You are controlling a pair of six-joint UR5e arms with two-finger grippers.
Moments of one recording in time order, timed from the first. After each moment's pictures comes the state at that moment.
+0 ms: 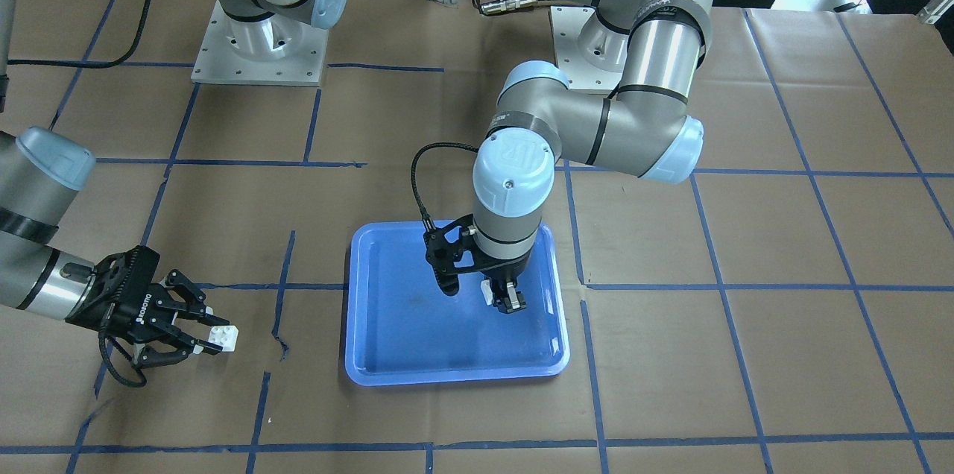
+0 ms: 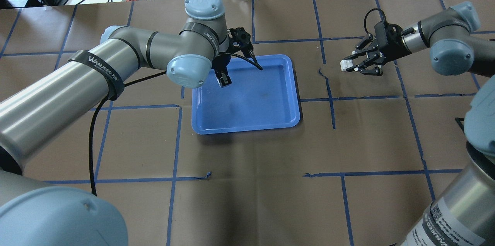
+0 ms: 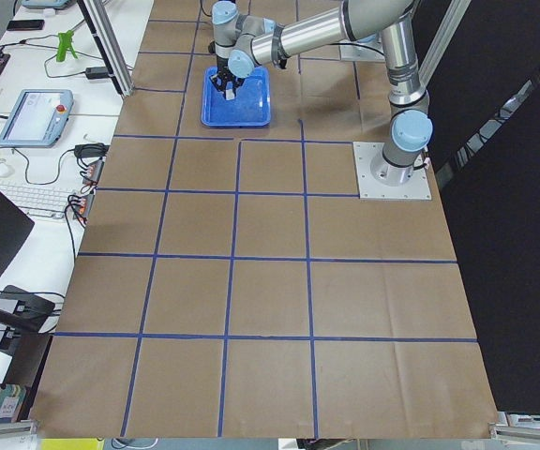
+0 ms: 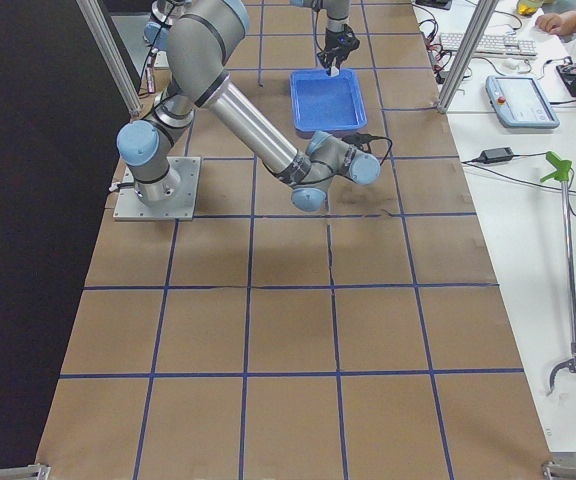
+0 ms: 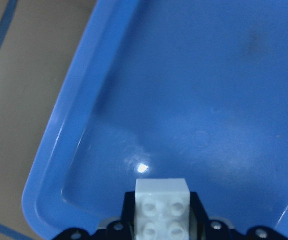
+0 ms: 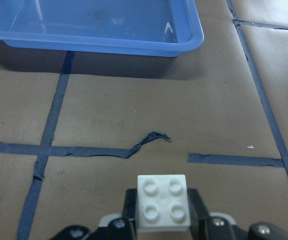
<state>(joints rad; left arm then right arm) -1.85 -2.06 -1.61 -1.03 1.61 1.07 1.18 -1.04 1.71 -2.03 -0.85 -2.10</state>
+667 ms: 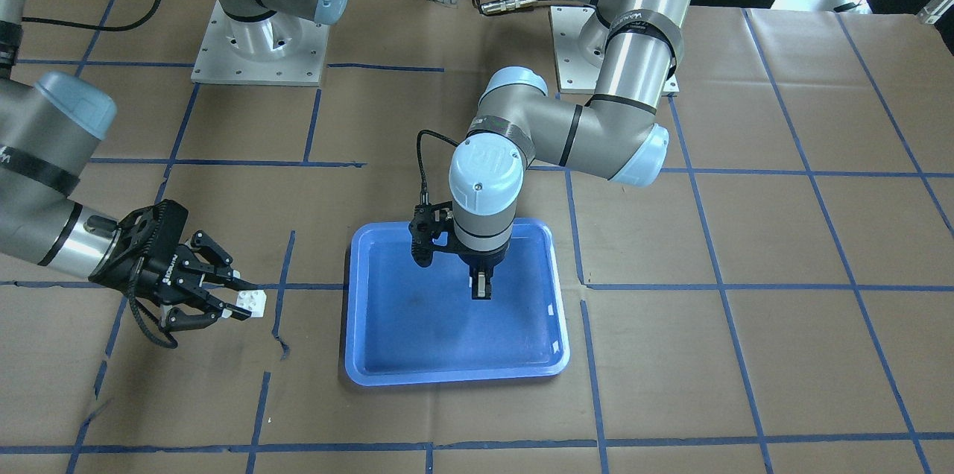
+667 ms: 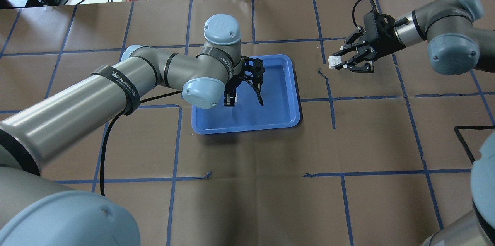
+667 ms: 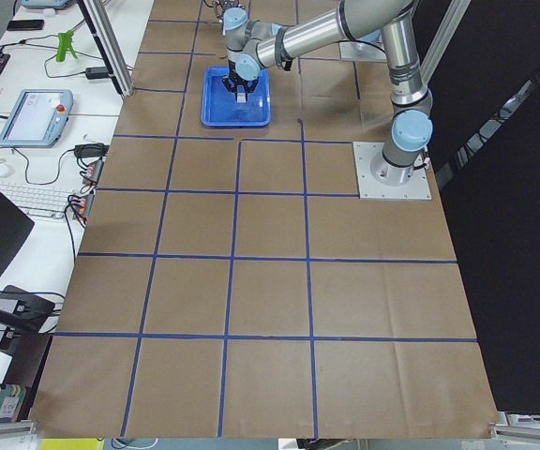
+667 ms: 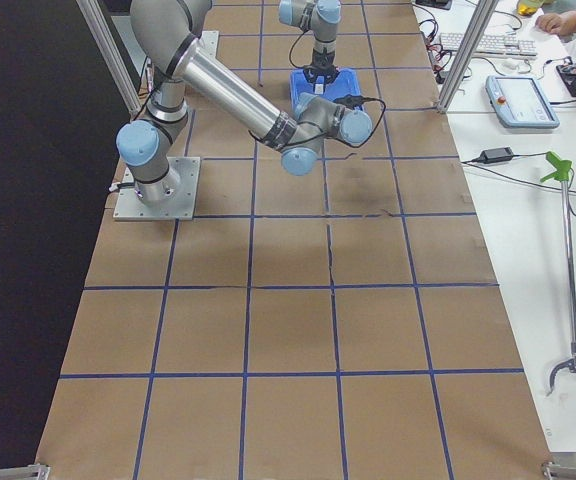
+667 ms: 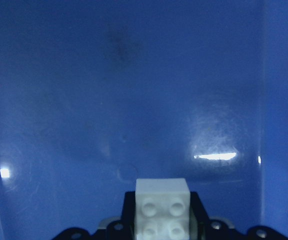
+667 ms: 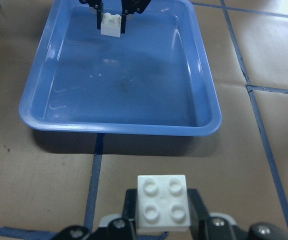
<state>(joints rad) -1.88 -2.08 -1.69 -0.97 1.61 1.30 1.26 -1.23 1.81 -1.99 -0.84 -2.03</state>
